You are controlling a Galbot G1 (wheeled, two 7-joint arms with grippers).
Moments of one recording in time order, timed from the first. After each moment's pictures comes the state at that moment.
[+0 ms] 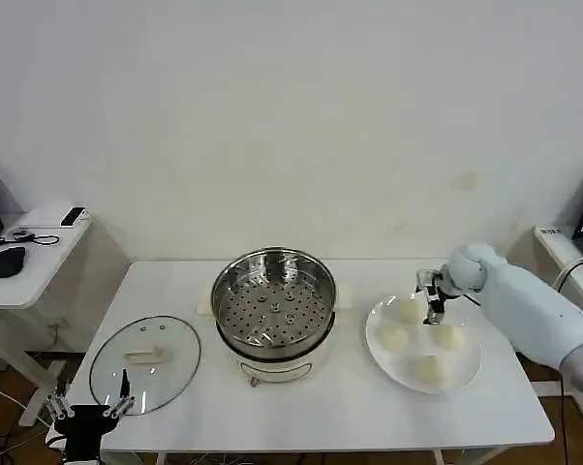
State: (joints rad) left arm 1.84 -1.39 -0.75 -2.22 0.18 0.14 -0.19; right arm -0.08 0.89 -0.62 0.94 -0.31 -0.16 -0.99
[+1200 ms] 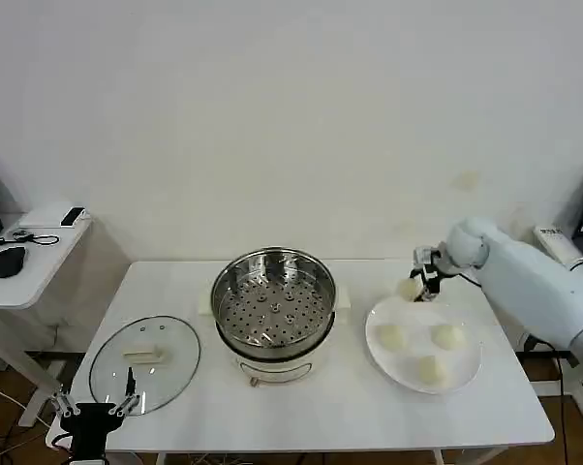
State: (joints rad) left arm 1.83 -1.38 -0.72 -2.22 0.18 0.13 -0.20; right arm 0.19 0.82 -0.79 1.14 -0.10 -0.20 -1.04
